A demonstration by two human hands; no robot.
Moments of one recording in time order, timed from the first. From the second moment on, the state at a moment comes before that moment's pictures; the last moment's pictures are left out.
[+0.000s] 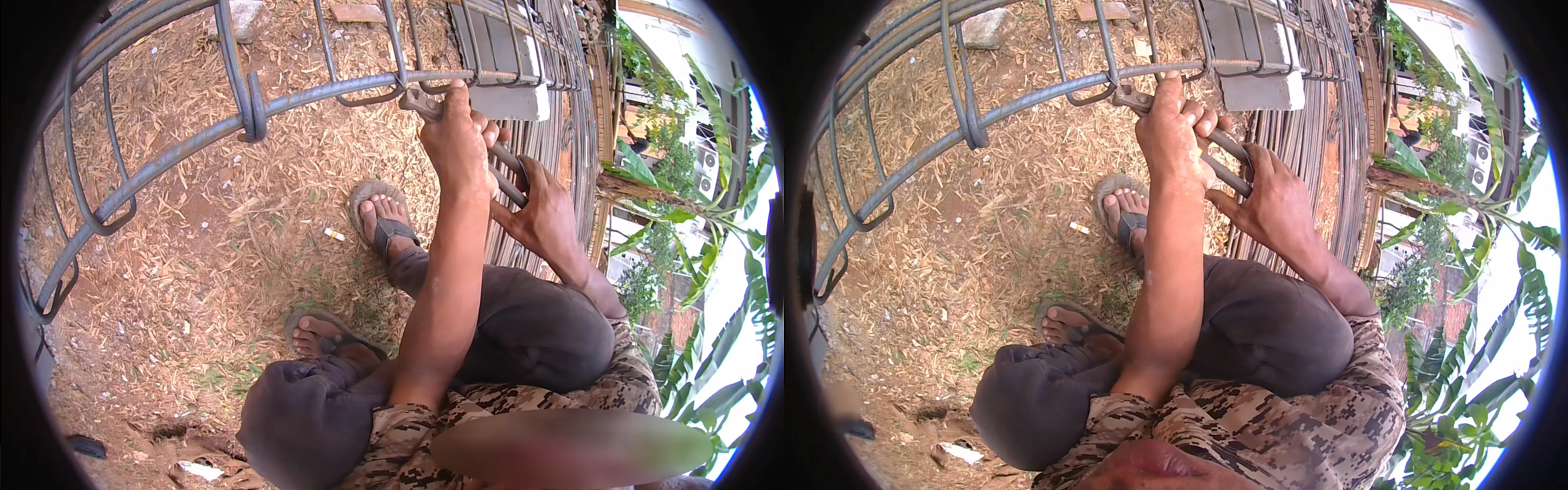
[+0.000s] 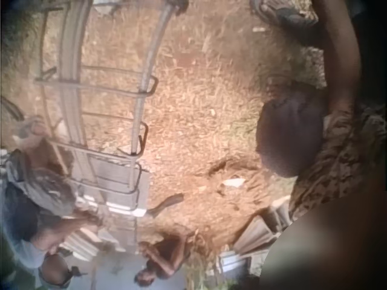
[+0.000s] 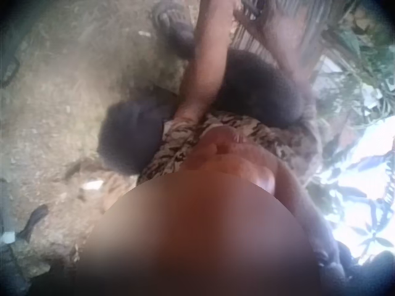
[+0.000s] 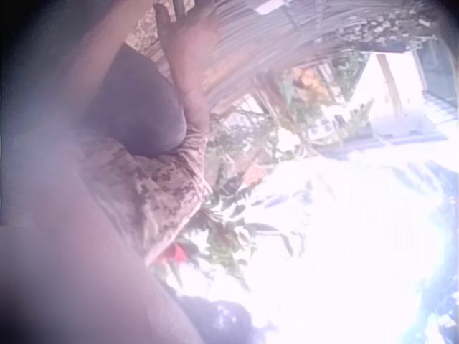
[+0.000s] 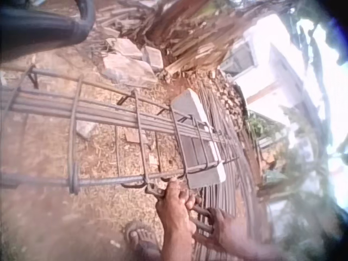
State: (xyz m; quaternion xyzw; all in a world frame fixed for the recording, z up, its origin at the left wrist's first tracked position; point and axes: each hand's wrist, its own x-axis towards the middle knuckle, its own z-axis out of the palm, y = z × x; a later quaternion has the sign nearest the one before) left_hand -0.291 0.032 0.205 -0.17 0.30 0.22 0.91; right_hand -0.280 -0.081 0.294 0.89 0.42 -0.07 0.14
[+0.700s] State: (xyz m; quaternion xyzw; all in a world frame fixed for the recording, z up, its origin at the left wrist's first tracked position) left_hand -0.286 0.028 0.214 -0.18 0.34 0.20 0.90; right_hand -0.274 -0.083 0.321 0.81 0.57 0.01 0.11
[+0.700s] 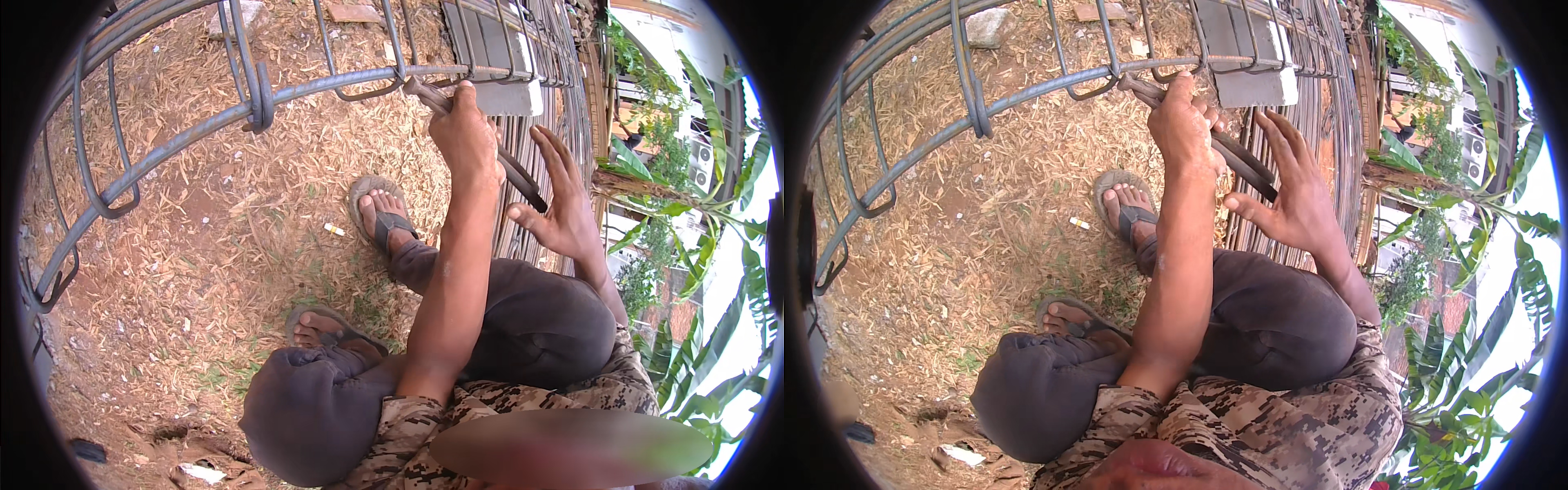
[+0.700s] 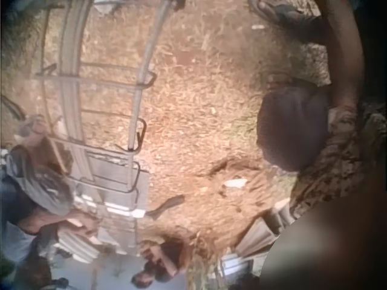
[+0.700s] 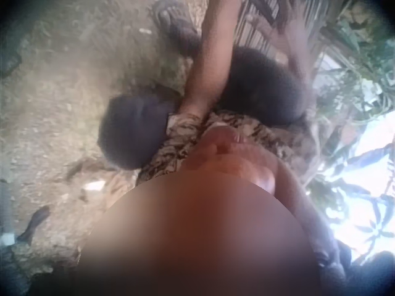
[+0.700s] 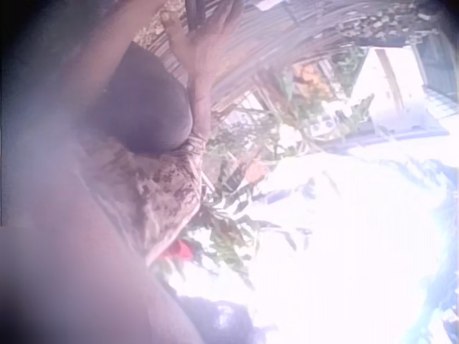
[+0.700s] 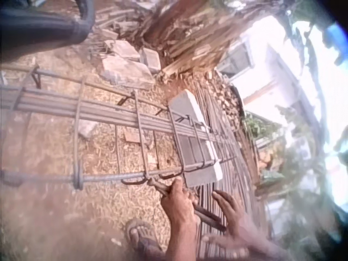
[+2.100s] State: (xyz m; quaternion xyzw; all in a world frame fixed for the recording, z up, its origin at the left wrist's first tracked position) left_hand -0.343 0.005 0.168 0.33 0.36 0.24 0.84; right_hand -0.271 -0.140 0.198 0.30 -0.05 -0.72 -0.62
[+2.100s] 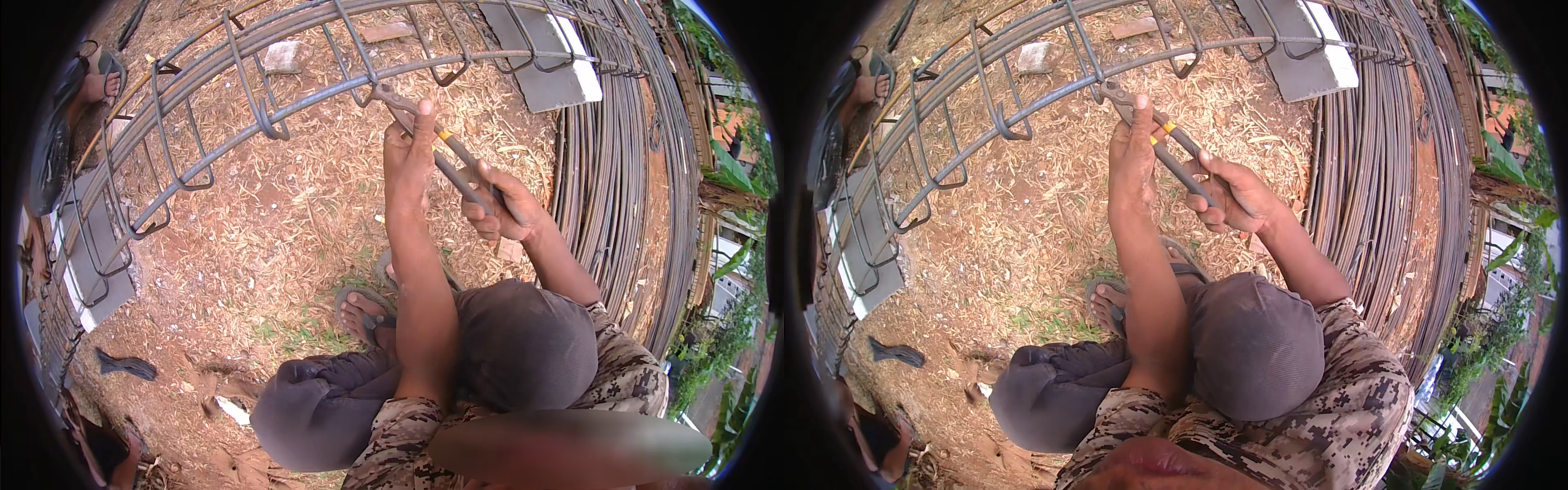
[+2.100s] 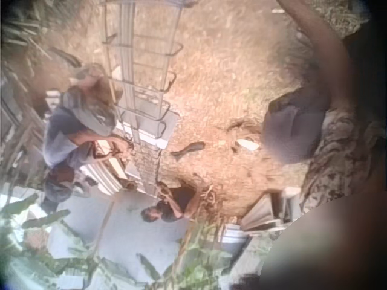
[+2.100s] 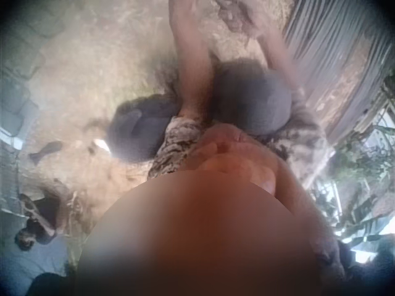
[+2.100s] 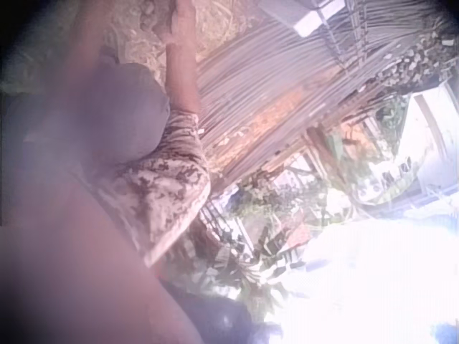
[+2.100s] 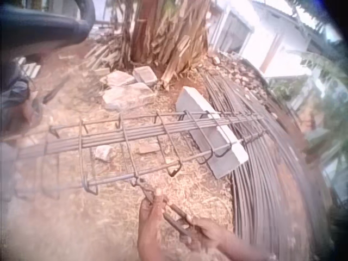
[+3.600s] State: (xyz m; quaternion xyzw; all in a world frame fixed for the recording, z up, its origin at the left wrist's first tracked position) left_hand -0.405 0.017 0.065 0.03 0.30 0.21 0.93; right_hand -0.370 -0.139 0.172 0.28 -0.15 -0.66 -0.68
